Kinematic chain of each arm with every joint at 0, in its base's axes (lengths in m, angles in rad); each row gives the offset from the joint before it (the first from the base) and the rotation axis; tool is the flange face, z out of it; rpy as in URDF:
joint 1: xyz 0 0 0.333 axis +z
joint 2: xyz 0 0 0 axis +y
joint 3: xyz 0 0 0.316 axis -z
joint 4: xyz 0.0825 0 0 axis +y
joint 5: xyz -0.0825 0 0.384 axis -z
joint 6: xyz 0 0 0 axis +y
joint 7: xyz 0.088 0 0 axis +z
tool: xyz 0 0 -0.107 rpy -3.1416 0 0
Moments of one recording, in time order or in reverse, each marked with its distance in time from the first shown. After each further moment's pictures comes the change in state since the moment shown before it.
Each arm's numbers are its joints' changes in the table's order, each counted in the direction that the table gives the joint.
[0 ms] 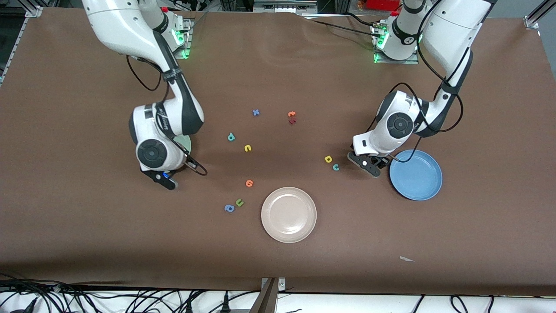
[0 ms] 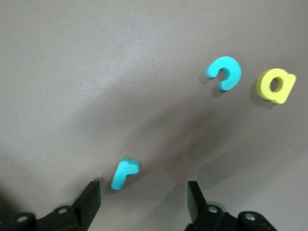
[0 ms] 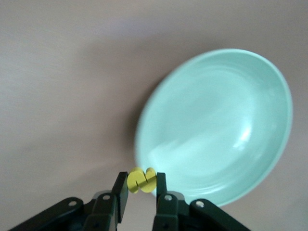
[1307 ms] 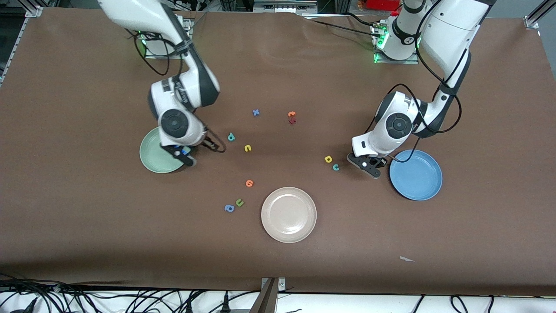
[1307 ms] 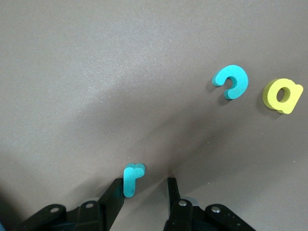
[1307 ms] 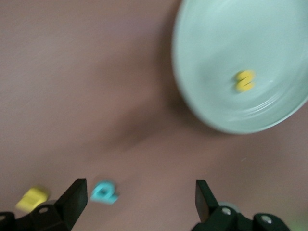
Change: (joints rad) left arm -0.006 0.007 -0.012 -0.008 0.000 -0.011 0.027; right arm 0.092 -0.108 -0.126 0.116 -0.003 -0.104 -0.200
